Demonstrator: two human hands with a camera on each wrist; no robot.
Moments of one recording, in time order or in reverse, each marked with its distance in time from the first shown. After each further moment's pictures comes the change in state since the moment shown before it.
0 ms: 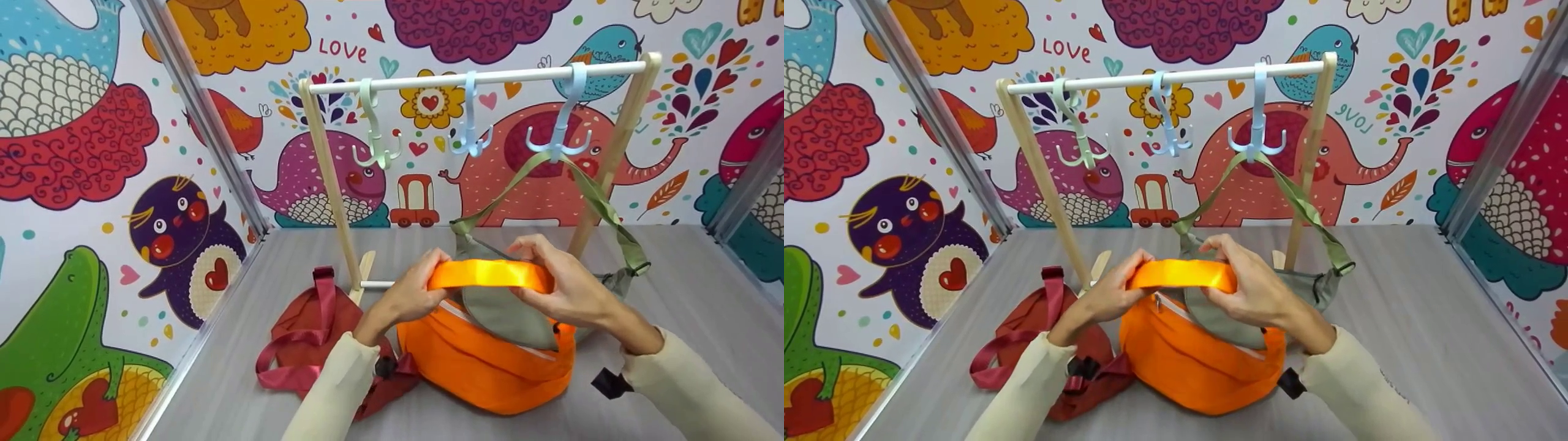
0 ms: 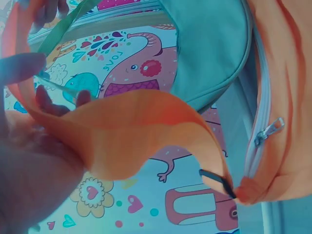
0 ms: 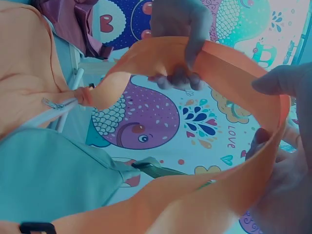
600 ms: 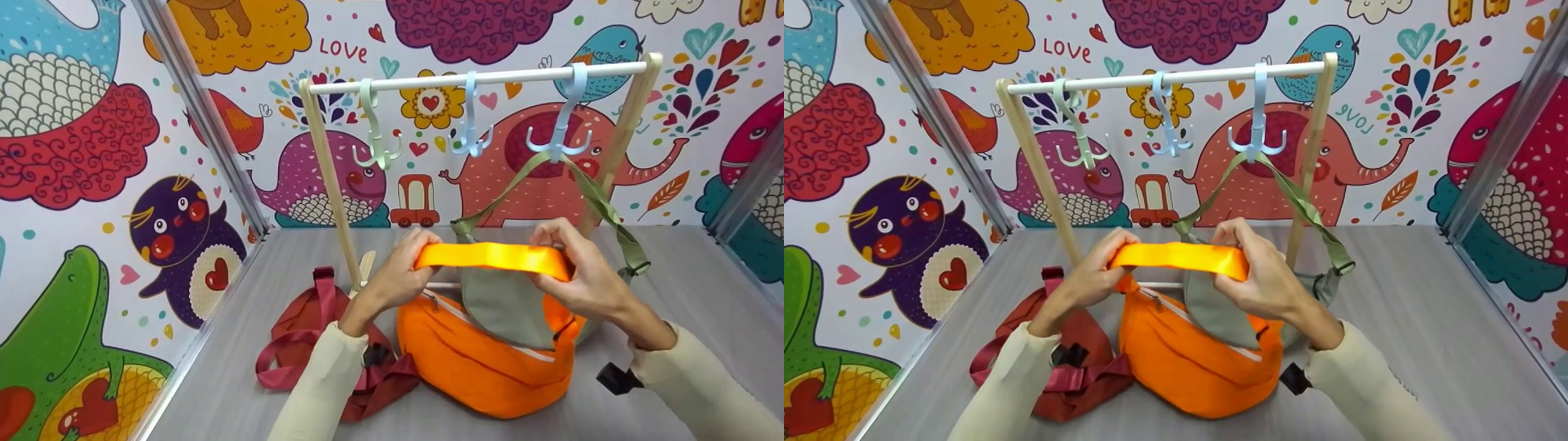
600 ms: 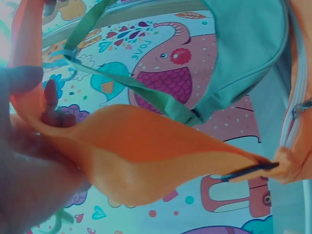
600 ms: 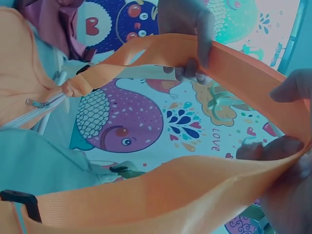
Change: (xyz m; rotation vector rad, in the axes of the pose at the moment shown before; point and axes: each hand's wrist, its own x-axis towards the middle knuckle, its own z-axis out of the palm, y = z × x) left_hand 0.006 0.024 -0.029 0.120 0.138 0.076; right_hand 0.006 -0.010 -0.015 0.129 0.160 -0.096
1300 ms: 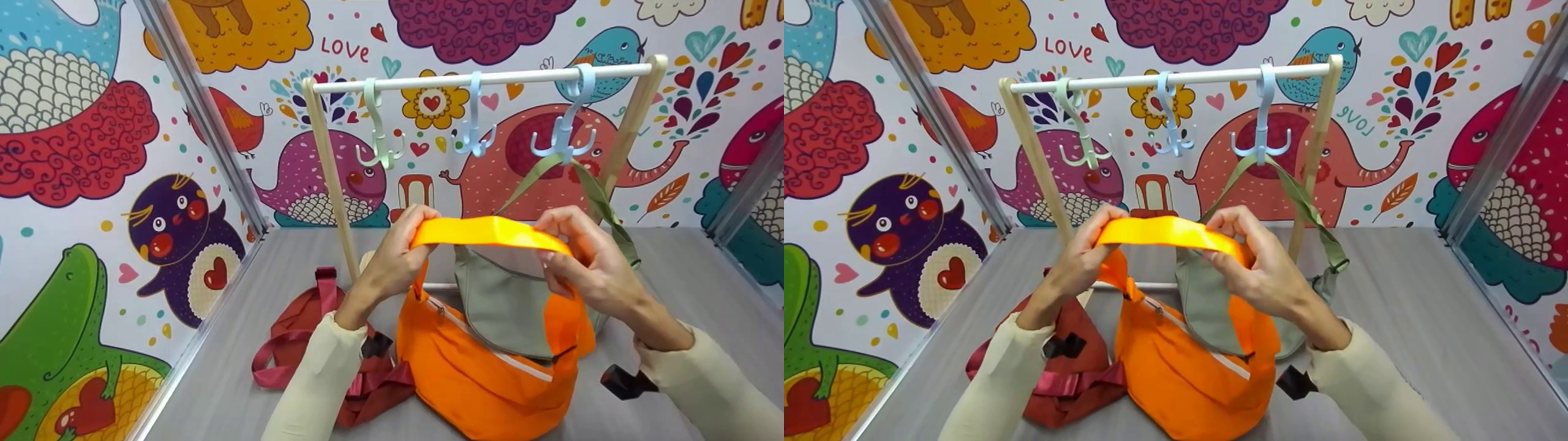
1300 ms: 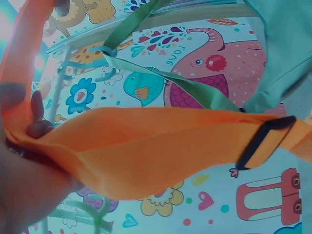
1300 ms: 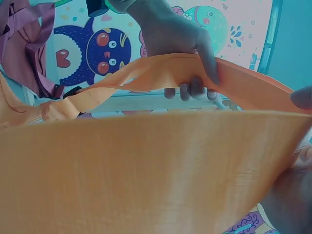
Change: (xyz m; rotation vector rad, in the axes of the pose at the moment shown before) left_hand 0.010 0.033 -0.021 -0.195 0.101 0.078; right_hand 0.014 -0.032 -0.009 0.456 -0.109 0.031
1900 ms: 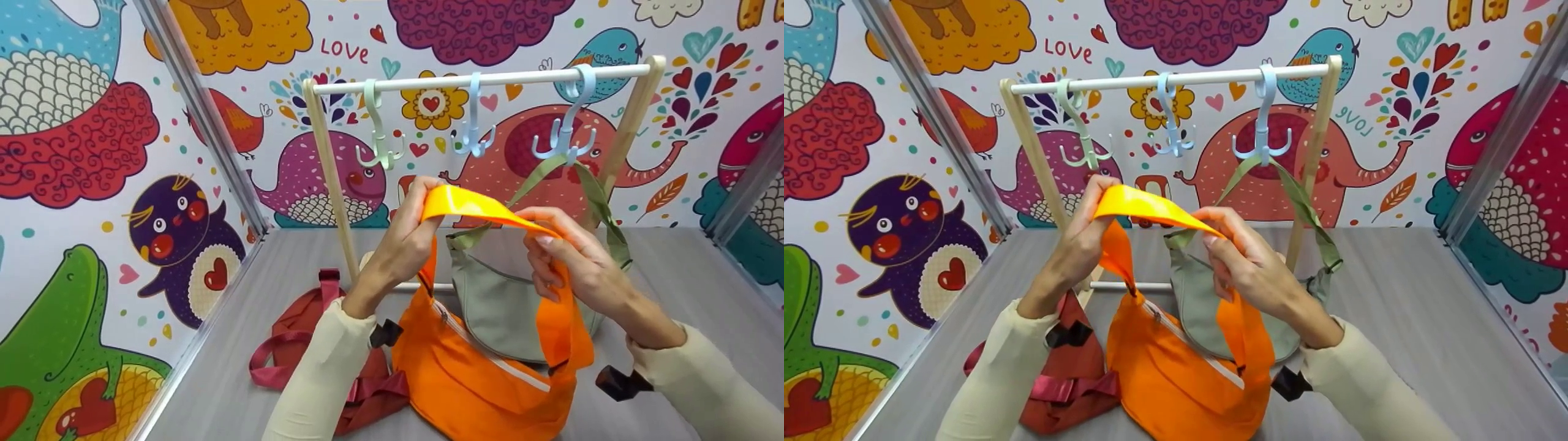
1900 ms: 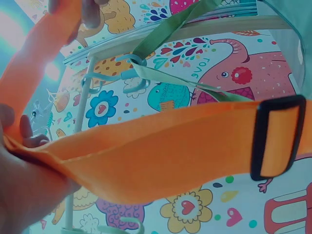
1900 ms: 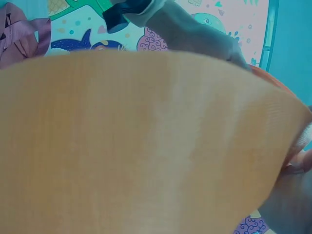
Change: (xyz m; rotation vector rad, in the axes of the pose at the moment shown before) left_hand 0.022 0.033 0.002 -0.120 0.032 0.032; right_hand 0.009 -0.002 0.005 0.119 -0.076 0.059
